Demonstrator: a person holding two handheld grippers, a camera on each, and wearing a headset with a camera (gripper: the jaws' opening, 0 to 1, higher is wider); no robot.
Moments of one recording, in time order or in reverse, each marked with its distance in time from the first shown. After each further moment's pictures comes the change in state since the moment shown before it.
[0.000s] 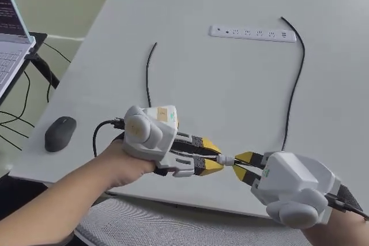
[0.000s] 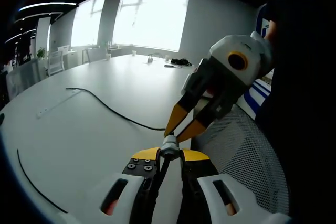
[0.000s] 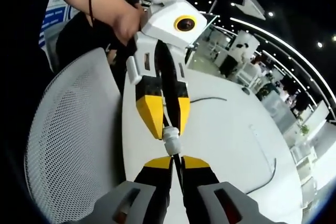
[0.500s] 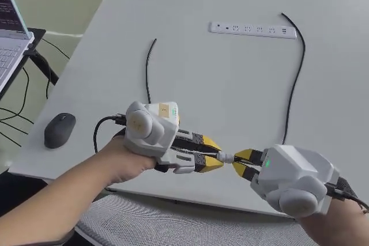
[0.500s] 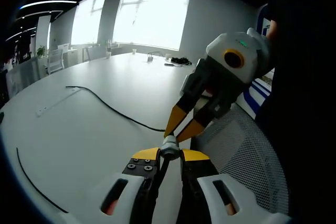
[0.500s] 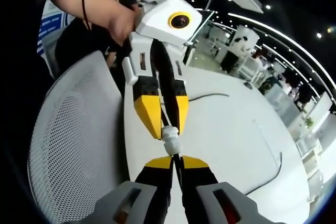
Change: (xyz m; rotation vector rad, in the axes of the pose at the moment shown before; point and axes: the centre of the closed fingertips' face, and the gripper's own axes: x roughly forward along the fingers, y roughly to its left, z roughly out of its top) left arm 0.001 0.001 -0.002 -0.008 0.010 -0.001; right arm 0.003 0.000 -0.004 0.059 0.008 0.032
